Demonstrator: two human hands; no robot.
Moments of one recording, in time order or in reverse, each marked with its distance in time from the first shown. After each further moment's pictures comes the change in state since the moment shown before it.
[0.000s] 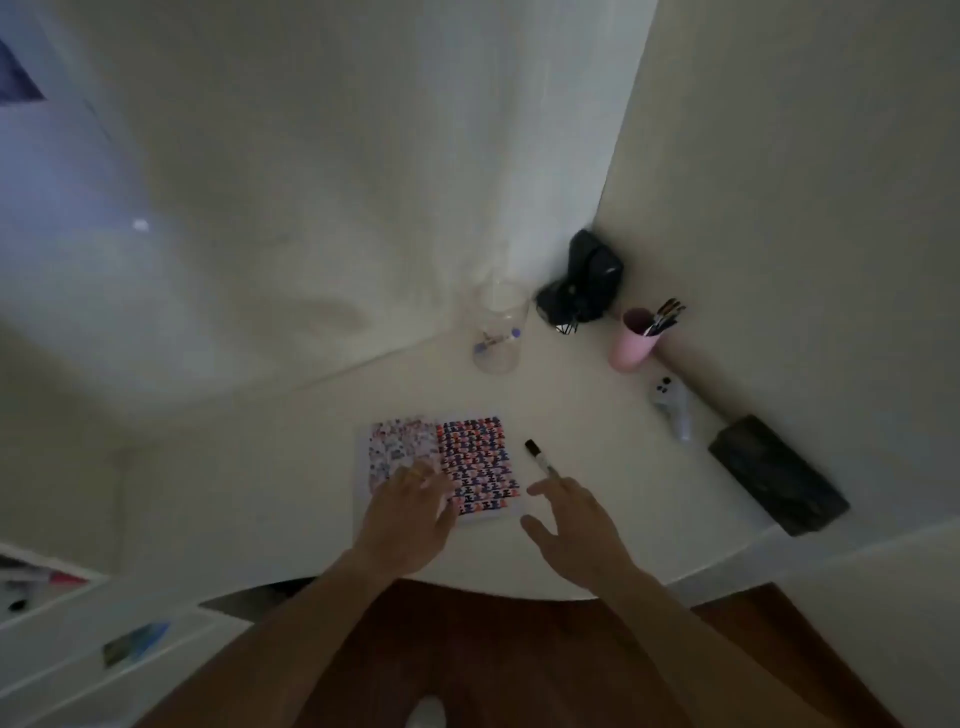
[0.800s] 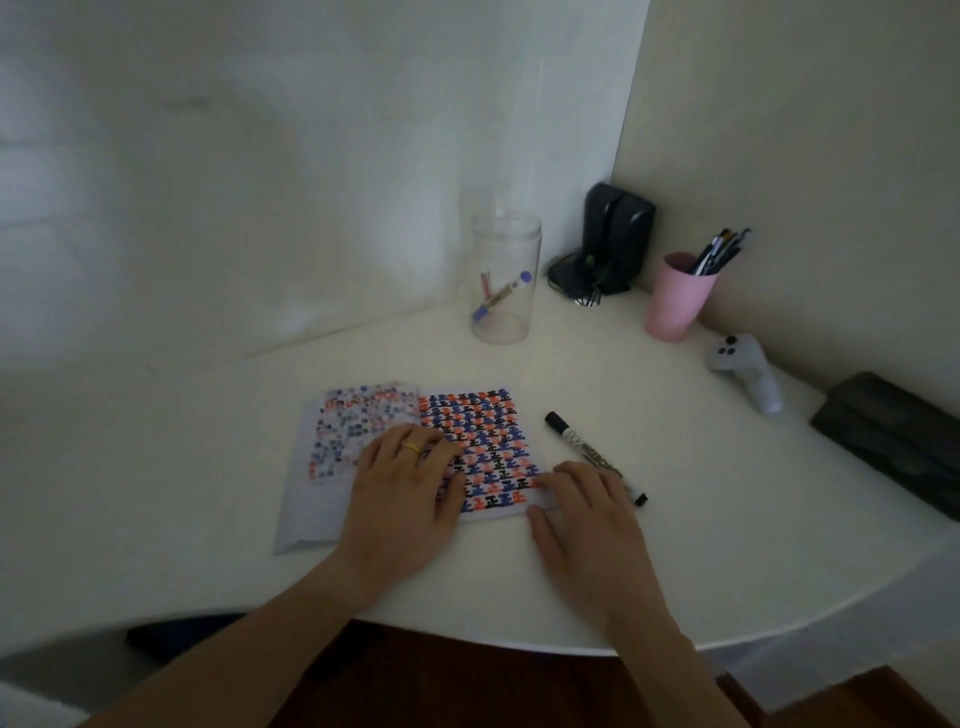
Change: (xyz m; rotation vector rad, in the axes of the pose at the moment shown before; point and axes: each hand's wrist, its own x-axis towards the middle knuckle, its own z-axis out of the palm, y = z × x) left_hand 0.068 -0.050 0.166 0.071 0.499 0.139; right_hand 0.072 0.086 0.154 -0.149 0.469 -0.176
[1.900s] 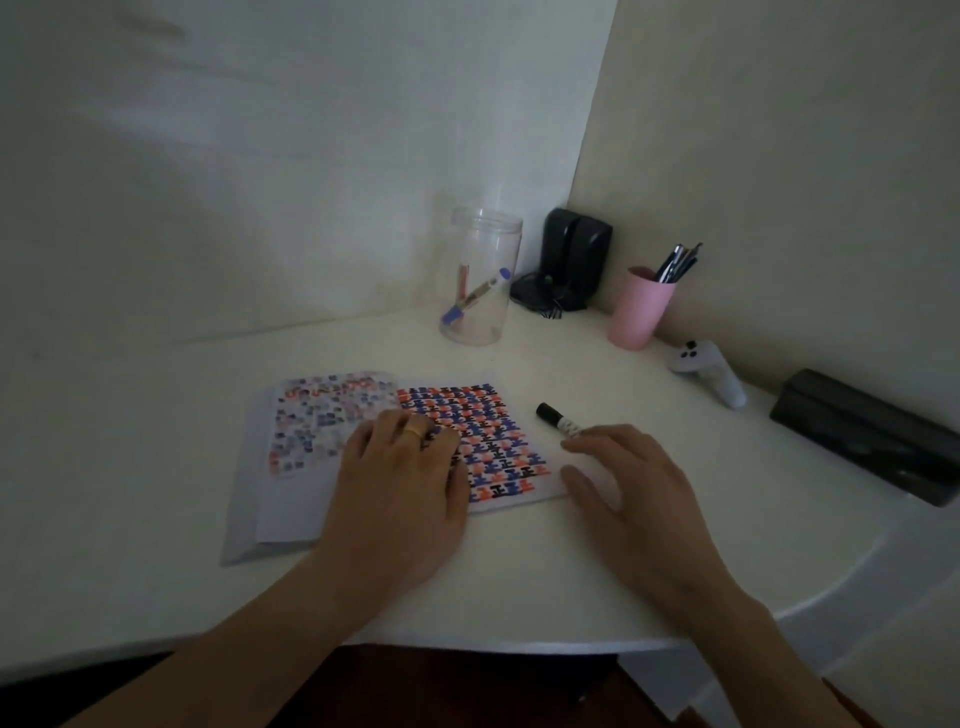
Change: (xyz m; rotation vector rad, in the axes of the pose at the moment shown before) left_hand -0.005 -0.009 0.009 0.012 0.060 0.099; right_hand 0.002 0.000 -0.011 -0.036 0.210 0.006
